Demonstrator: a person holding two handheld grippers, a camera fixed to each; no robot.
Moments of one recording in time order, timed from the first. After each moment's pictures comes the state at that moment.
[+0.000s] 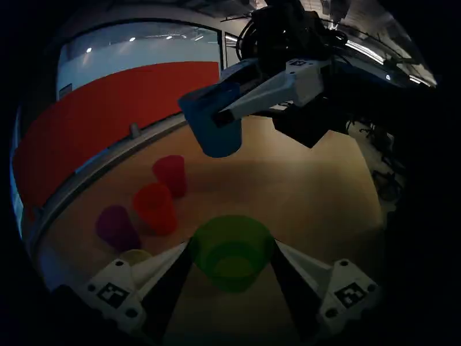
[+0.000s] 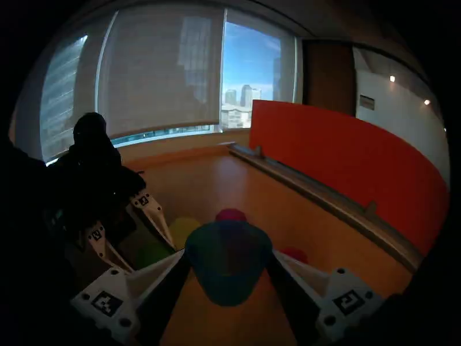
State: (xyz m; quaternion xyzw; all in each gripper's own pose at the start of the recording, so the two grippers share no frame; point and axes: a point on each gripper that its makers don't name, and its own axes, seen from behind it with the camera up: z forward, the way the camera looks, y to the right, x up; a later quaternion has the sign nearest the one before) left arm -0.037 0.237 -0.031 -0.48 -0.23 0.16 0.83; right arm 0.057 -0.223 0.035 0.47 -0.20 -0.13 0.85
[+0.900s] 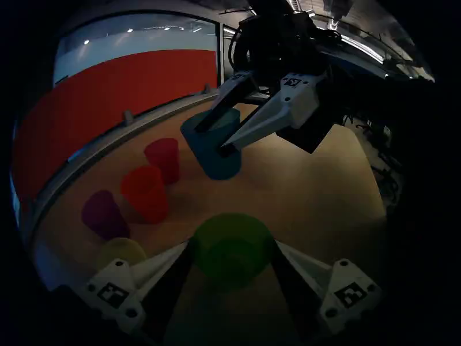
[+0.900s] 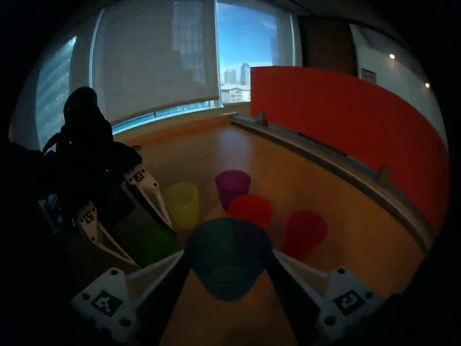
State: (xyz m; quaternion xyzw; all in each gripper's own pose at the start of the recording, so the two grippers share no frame) left arm -0.068 0.238 -0.032 -0.49 -0.25 0.16 0.82; right arm -0.018 -0.216 0.035 0.47 -0.27 -0.12 0.83
